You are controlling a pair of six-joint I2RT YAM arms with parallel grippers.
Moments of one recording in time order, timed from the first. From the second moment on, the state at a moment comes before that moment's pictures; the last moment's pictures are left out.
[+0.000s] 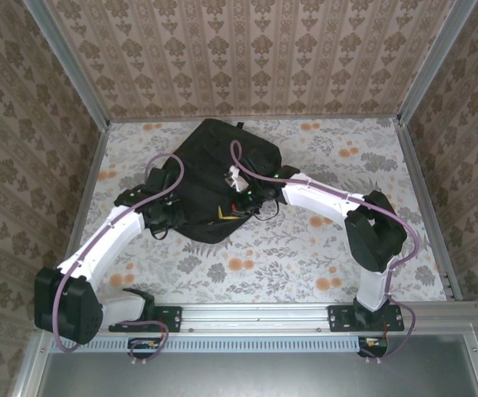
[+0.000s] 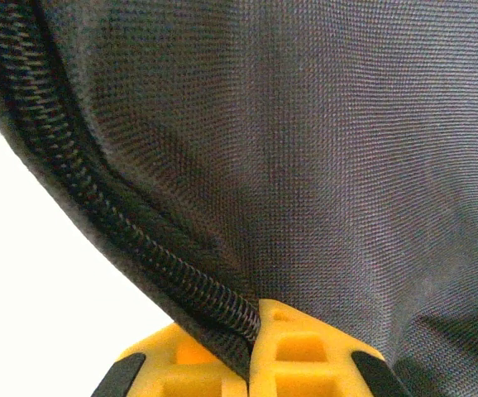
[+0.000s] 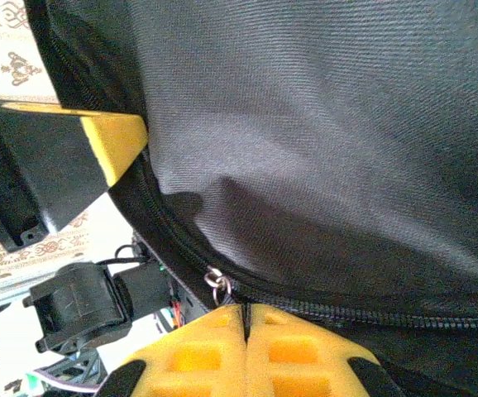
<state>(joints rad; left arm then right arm) -0.38 1.22 0.91 -0.87 0.01 -0.61 0.68 1.85 1.41 -0.52 -0.64 0.65</state>
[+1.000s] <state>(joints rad) -0.35 1.21 0.88 -0.85 0.03 -0.61 0.51 1.72 1.30 -0.57 -0.32 0.66</state>
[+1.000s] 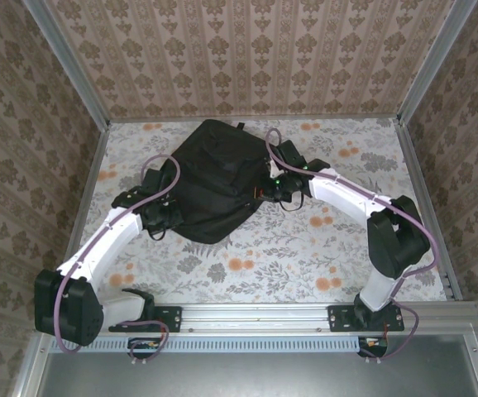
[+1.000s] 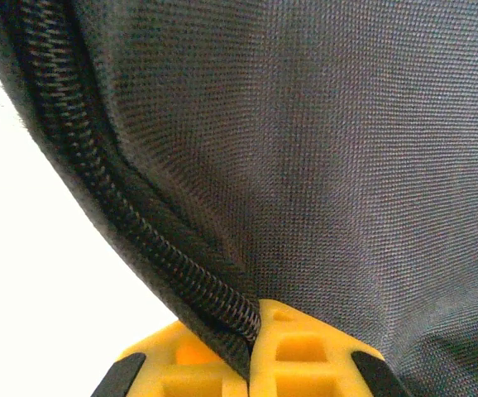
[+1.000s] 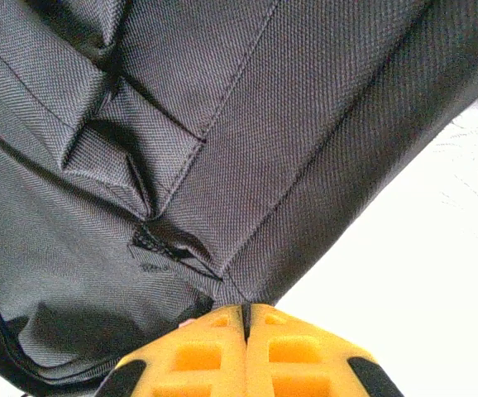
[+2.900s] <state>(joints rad) -0.28 0.93 0.86 -0.64 0.13 -0.46 0.19 1.45 1.02 -0.60 -0.02 0.76</state>
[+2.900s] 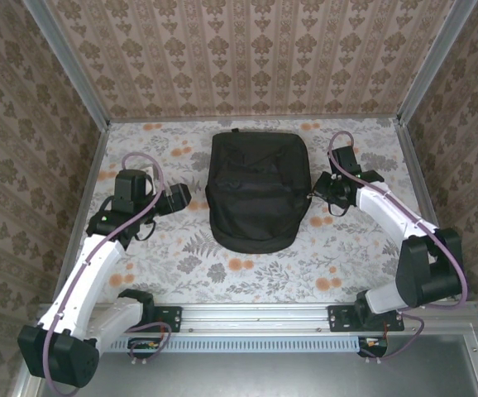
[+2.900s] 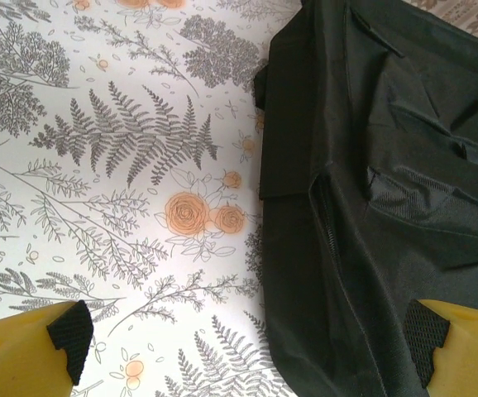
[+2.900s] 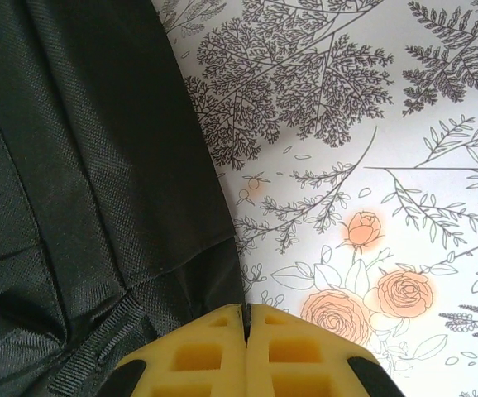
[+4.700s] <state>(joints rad) 0.02 1.54 0.35 0.81 -0.01 0.03 0.22 1.15 0.46 0.38 0.63 0.16</state>
